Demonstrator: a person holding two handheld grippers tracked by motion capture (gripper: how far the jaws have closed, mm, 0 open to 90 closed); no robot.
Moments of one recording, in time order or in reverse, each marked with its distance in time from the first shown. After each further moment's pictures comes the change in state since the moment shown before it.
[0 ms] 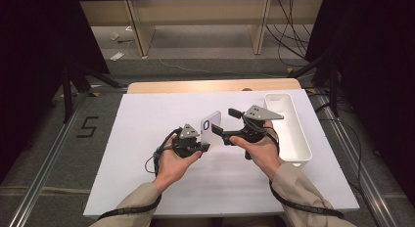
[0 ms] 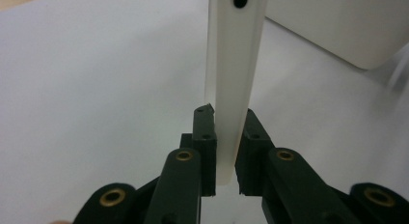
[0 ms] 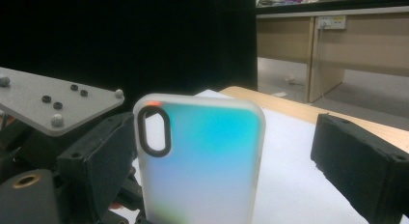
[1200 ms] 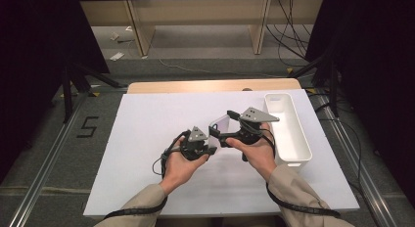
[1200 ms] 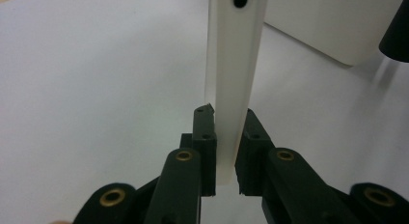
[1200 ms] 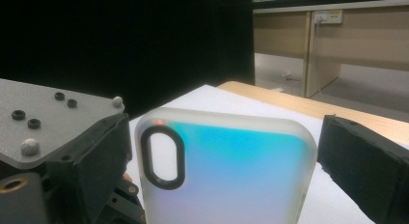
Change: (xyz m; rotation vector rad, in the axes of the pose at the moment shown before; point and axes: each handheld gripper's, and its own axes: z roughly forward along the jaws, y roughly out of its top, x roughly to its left) left arm -0.016 0.002 0.012 0.008 -0.023 0.030; right arm 0.005 -0.007 0.007 0.013 -0.017 0.009
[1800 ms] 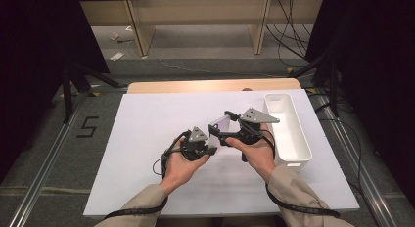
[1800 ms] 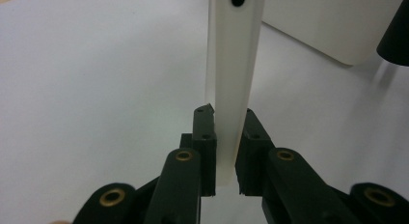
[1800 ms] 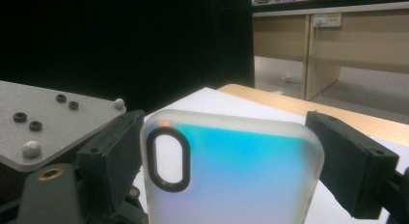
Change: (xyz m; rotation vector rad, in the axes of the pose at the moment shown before) left arm -0.001 0.000 0.000 0.000 -0.001 0.002; right arm 0.001 -0.002 0.000 -0.014 0.000 0.001
